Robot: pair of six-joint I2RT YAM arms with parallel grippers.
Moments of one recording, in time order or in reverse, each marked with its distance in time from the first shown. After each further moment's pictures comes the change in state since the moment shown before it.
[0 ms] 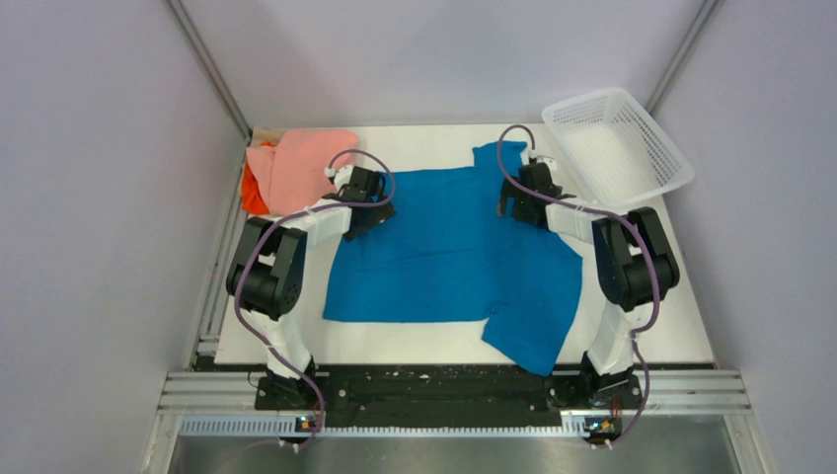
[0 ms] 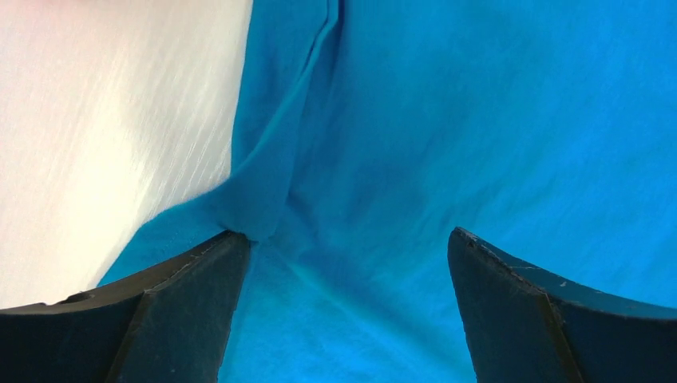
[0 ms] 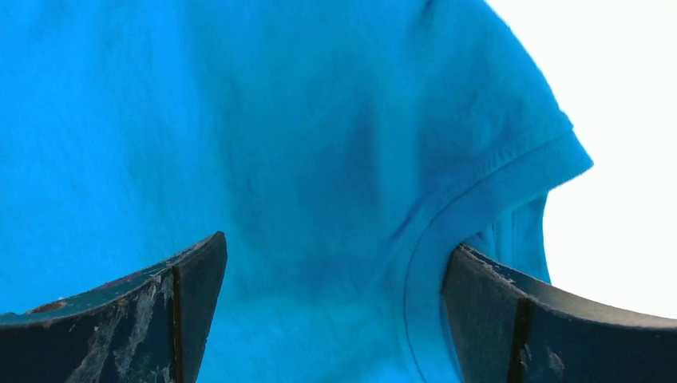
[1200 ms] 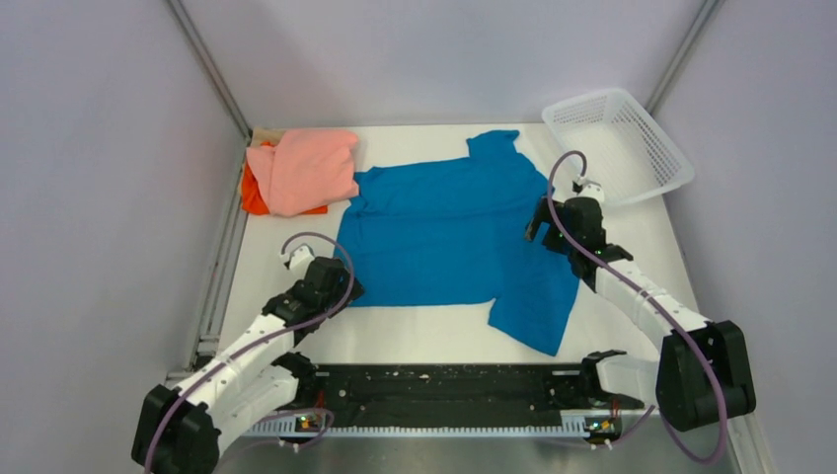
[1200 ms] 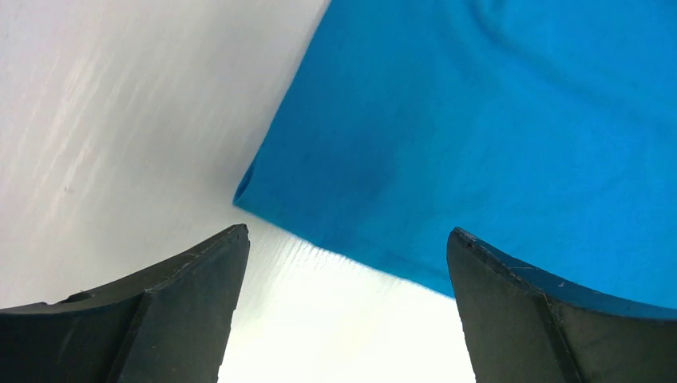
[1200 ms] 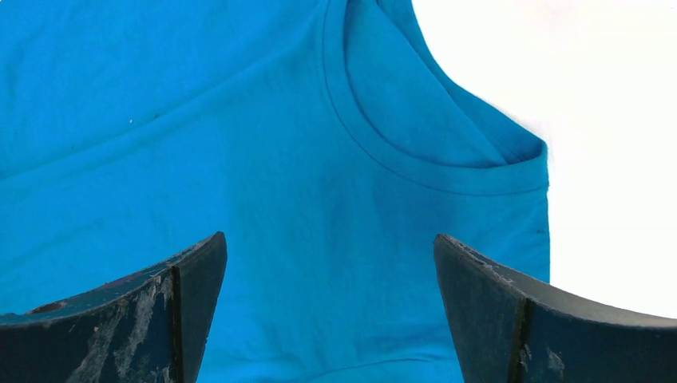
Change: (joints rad) left arm -0.113 -0.932 -0.695 -0.204 -0.058 -0.166; right arm -0.056 -0.644 -0.407 -0.038 -0.048 0.040
